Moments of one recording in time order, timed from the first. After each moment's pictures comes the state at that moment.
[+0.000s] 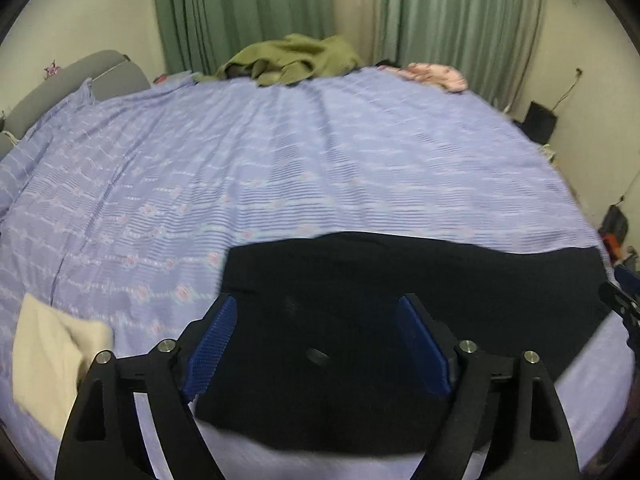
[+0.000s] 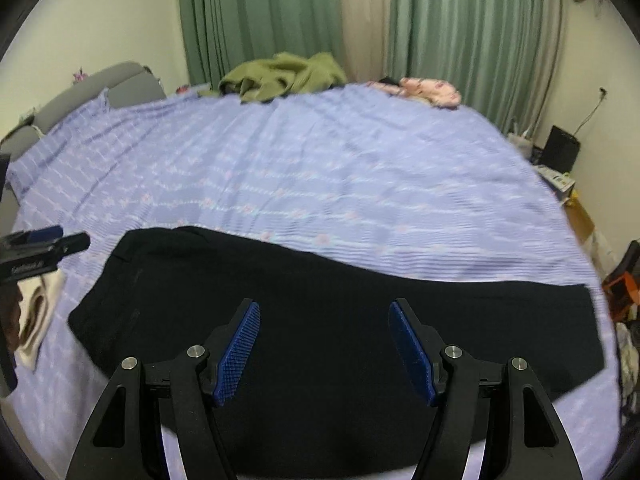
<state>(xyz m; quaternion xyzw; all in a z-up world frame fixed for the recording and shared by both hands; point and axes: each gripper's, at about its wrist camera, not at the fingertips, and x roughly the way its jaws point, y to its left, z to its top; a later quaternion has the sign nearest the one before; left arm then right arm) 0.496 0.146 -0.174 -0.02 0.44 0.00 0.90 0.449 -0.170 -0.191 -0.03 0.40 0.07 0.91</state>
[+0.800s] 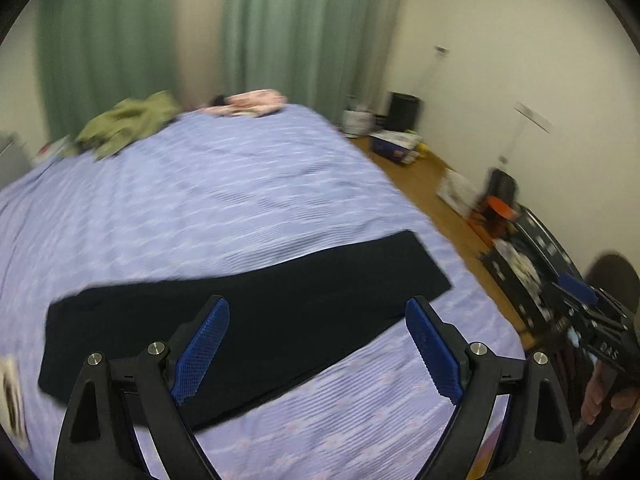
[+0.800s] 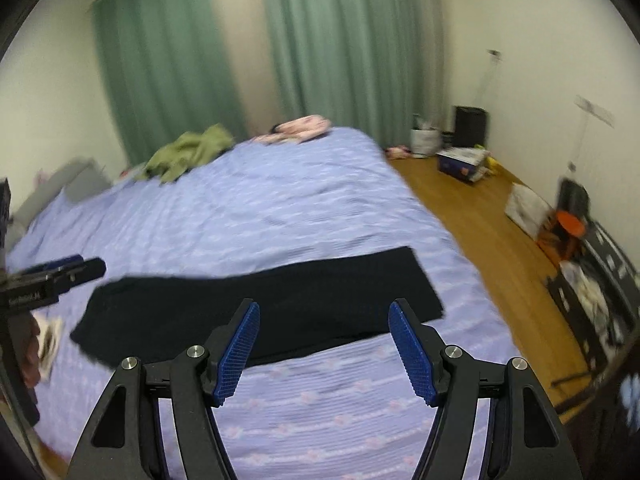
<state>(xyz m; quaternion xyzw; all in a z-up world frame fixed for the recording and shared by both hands) 0.411 -0.230 -0.055 0.02 0.39 -0.22 0.89 0.265 -0.515 -0.089 0.09 0.34 -0.05 0.94</state>
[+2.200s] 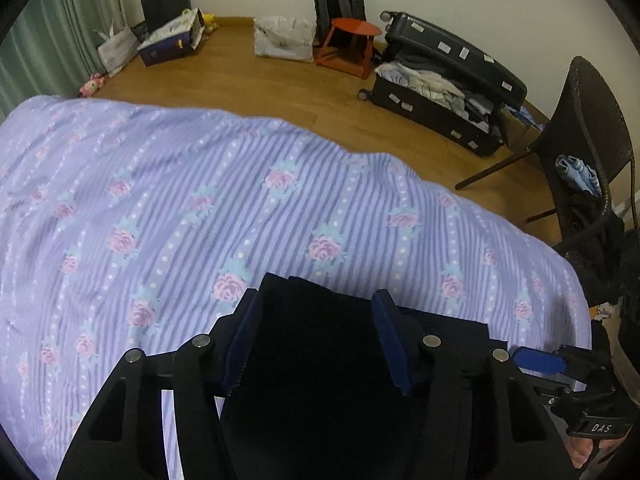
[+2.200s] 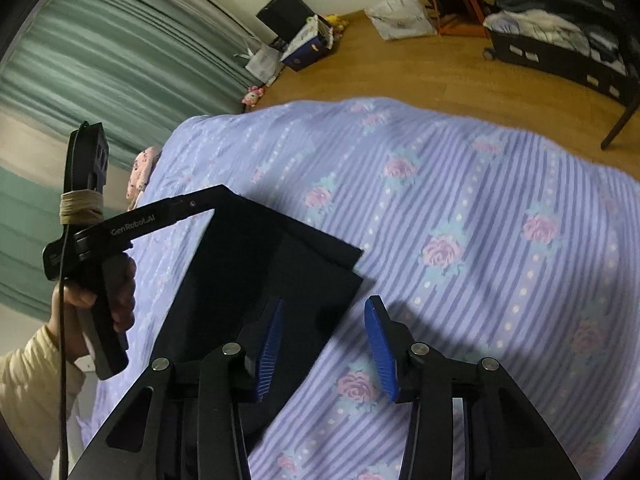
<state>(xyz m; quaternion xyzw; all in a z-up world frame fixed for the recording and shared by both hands) 0.681 -0.647 -0.327 0.28 0.50 -0.51 0.65 0.391 -0.709 -0.385 0.47 0.37 -0.19 0.78</state>
